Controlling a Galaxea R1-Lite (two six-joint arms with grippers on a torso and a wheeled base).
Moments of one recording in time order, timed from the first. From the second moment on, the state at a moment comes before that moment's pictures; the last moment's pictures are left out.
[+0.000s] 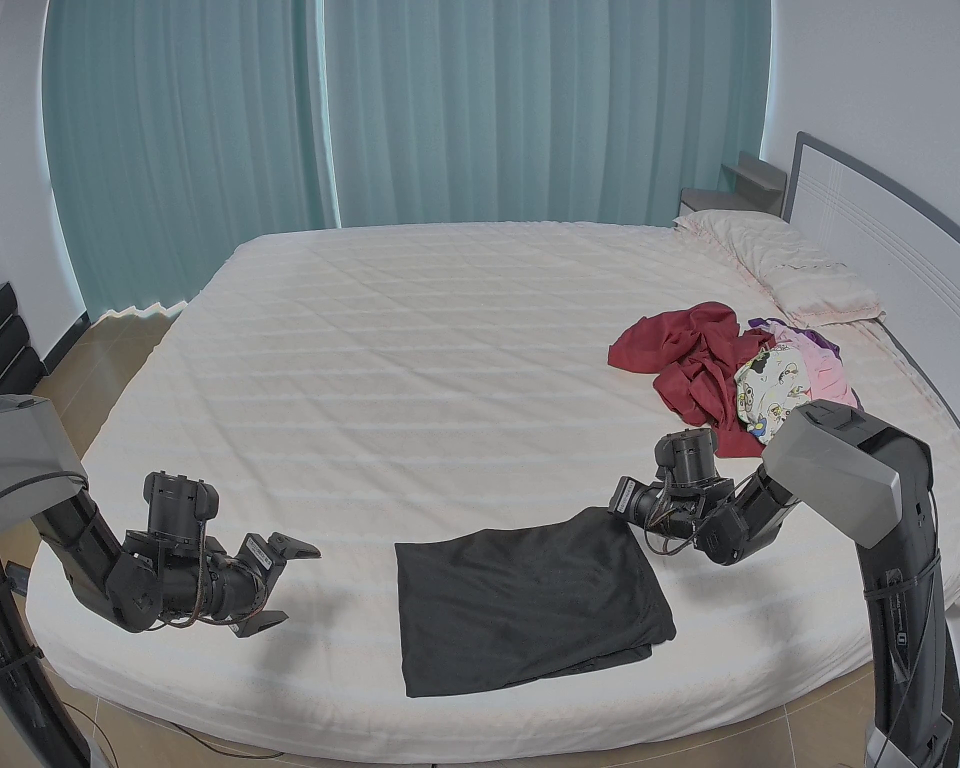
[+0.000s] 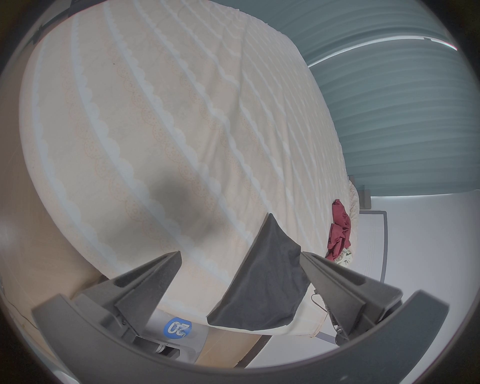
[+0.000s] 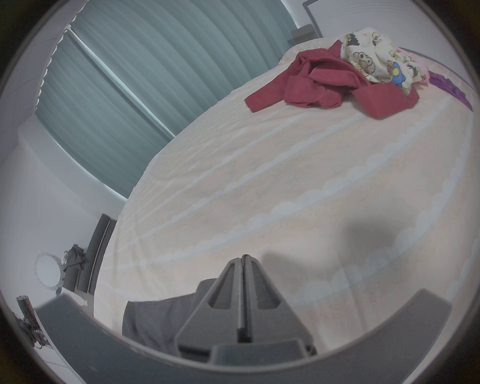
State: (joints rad) left arm -0.11 1.99 -0.47 -0.70 -0.30 -1.09; right arm 0.32 2.53 -1.22 -0.72 0.03 0.64
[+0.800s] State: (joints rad) left arm -0.11 1.99 -0.47 -0.70 -0.30 -1.09; right arm 0.28 2.54 -1.23 -0.69 -0.02 0.64
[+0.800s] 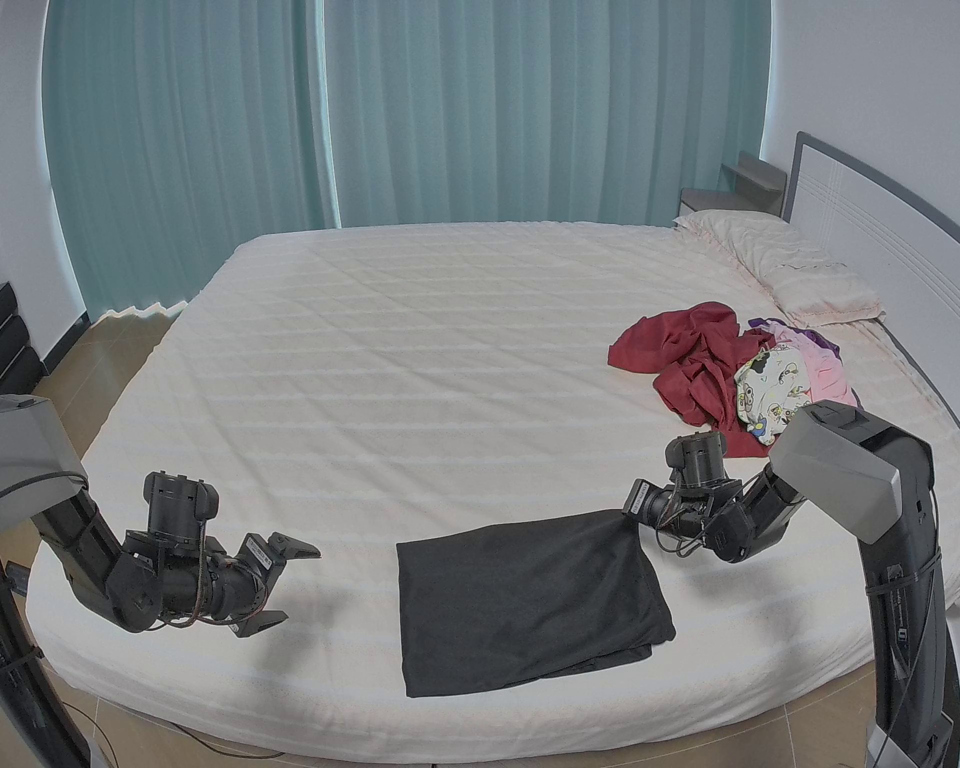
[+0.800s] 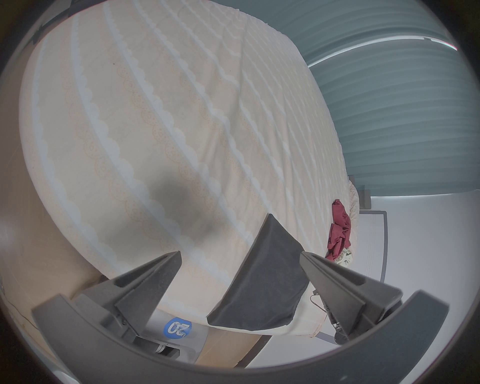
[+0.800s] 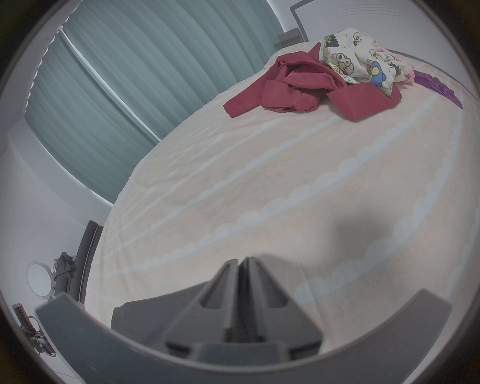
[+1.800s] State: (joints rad) left arm -0.11 1.99 -0.47 -0.70 -0.30 -1.08; right arm 0.26 2.37 -0.59 -1.05 0.25 0.46
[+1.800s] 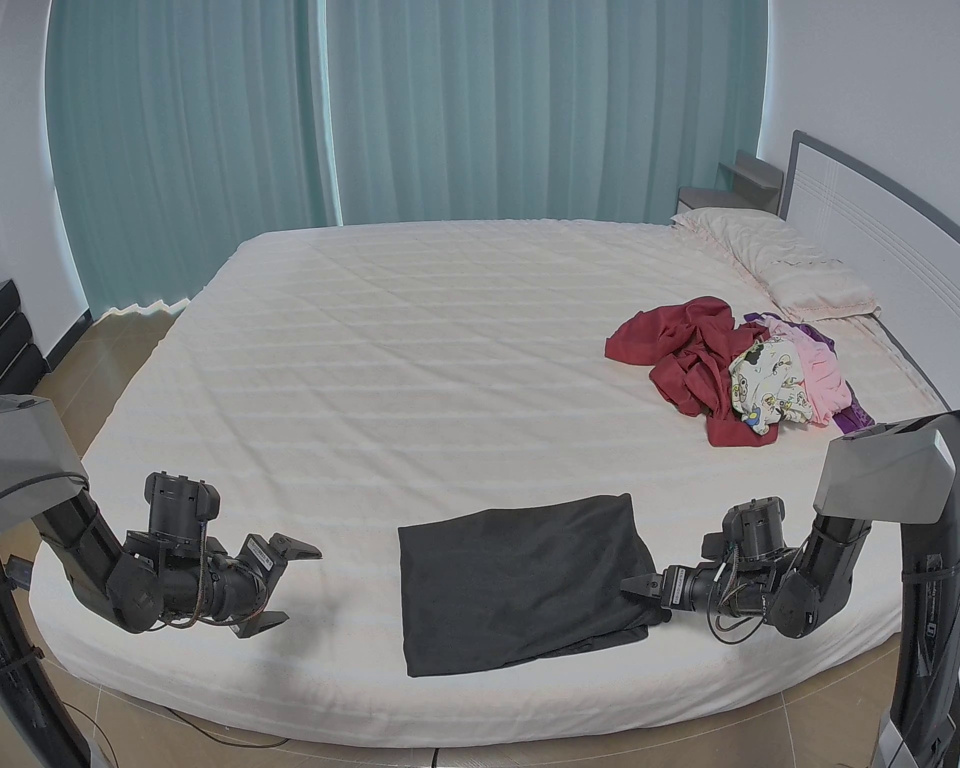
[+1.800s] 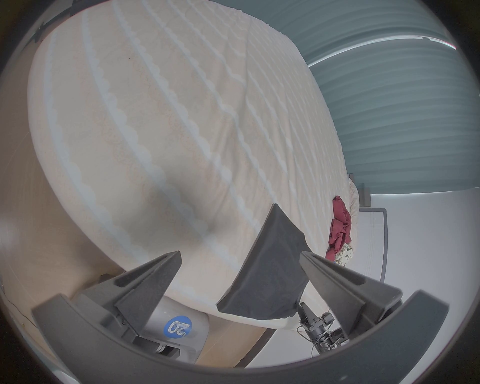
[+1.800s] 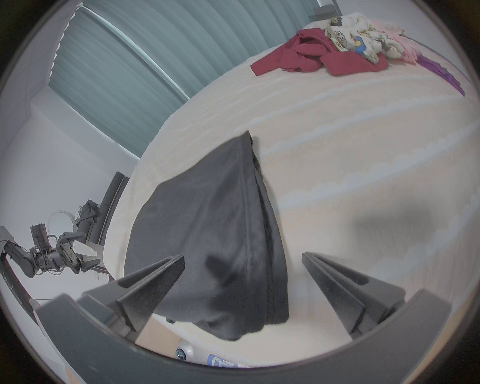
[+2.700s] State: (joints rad) left arm -0.12 2.00 -0.47 -0.70 -0.29 -1.07; right arm 0.25 2.34 -0.51 -1.08 0.26 0.51
